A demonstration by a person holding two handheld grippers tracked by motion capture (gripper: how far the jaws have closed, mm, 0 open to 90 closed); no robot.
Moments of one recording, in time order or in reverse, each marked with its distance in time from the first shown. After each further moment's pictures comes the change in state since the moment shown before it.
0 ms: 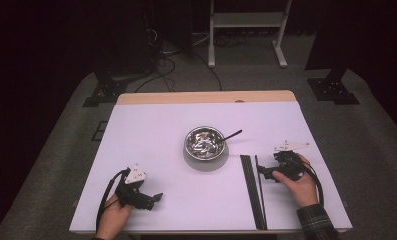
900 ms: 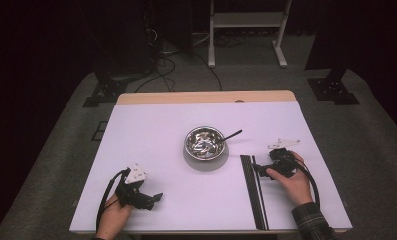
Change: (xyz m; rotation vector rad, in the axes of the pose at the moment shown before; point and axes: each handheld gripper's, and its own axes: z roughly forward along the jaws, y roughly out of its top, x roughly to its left) left arm 0.000 0.000 0.000 0.000 0.000 -0.001; right arm 0.001 0.007 0.021 0.039 -0.024 -0.022
